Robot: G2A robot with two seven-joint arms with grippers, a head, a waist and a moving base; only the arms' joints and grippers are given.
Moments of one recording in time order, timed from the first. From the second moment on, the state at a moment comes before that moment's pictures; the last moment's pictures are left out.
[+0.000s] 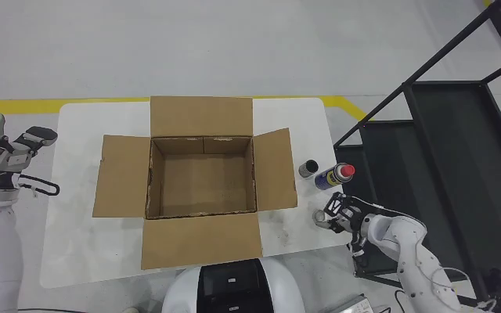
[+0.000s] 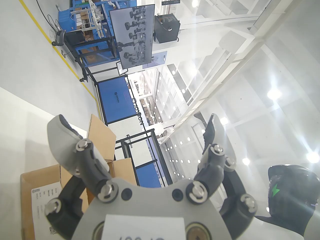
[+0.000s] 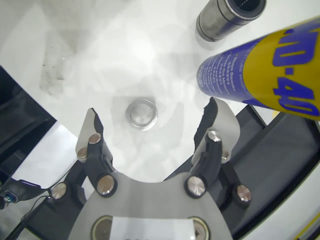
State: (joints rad) left arm 1.24 -1.00 -1.84 -1.22 -0.68 -0.46 -0.91; right arm -1.78 -1.09 1.72 -1.62 -1.47 -0.82 0.27
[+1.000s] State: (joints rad) left arm 1.24 -1.00 -1.84 -1.22 -0.68 -0.46 -0.91; right arm -1.68 -1.08 1.60 -1.45 -1.36 -0.73 0.34
